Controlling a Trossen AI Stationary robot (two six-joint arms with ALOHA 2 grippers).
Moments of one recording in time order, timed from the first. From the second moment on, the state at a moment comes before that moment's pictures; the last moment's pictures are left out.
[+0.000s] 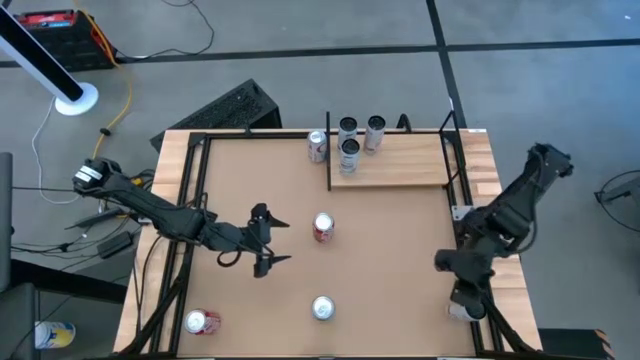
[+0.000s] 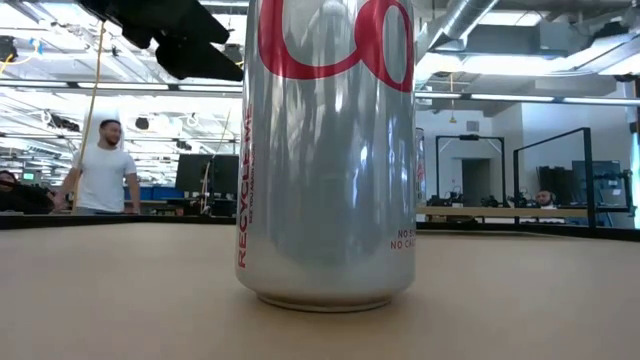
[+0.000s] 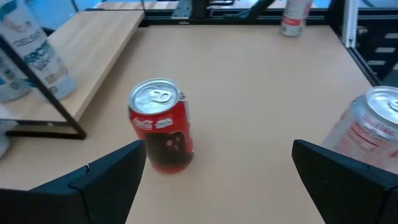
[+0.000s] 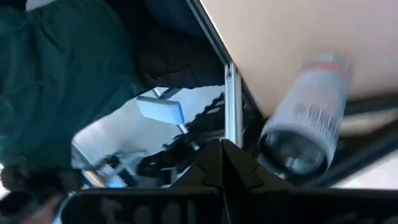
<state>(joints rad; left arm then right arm) -0.39 1.16 0.65 0.12 -0.46 -0.15 0.78 1.07 1.09 -0.97 -0.45 1.50</state>
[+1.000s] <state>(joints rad) -0.29 1.16 0.65 0.20 -0.32 0.17 0.94 1.08 1.14 -1.21 -0.44 1.93</state>
